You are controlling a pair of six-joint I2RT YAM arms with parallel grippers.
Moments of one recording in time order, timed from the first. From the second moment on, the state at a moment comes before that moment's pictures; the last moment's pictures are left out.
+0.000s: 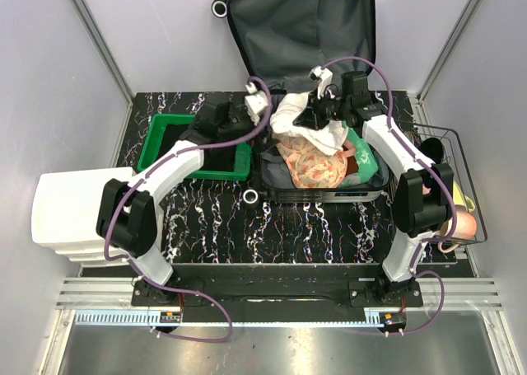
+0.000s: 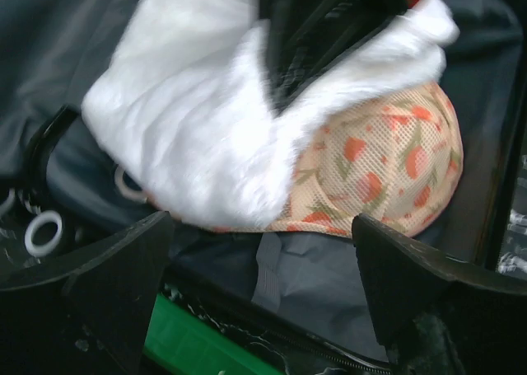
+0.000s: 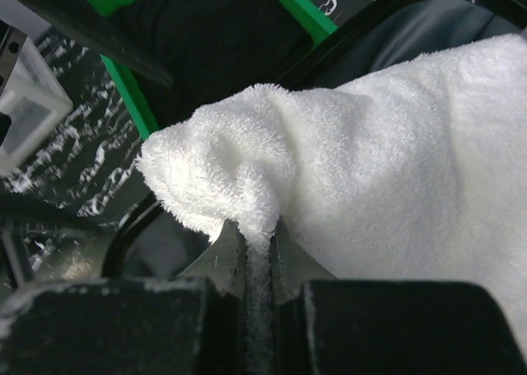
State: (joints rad) left arm -0.48 1.66 1.32 0.00 0.61 0.41; right arm 0.26 1.83 1.60 -0.34 -0.74 -0.14
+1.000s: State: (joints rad) left arm -0.25 1.88 1.08 0.69 0.70 -1.16; right arm 0.45 2.06 1.62 0.15 -0.42 0.67
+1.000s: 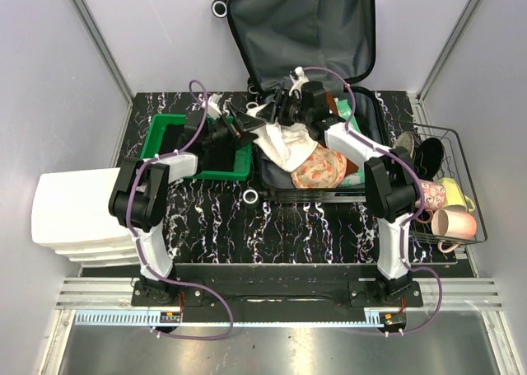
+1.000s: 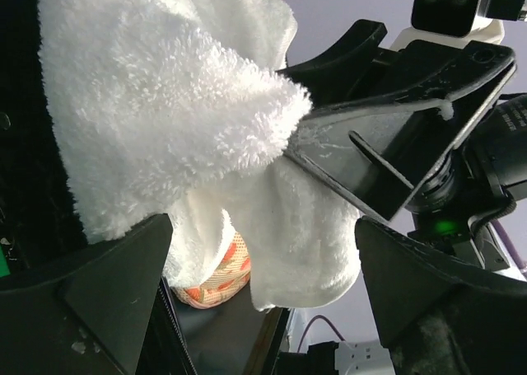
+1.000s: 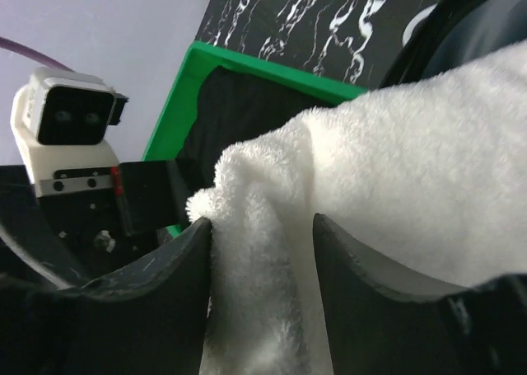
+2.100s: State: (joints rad) left arm -0.16 1.69 0.97 0.50 0.68 -1.04; right arm 0.61 1.97 1.40 -0.02 -0.17 -0.51
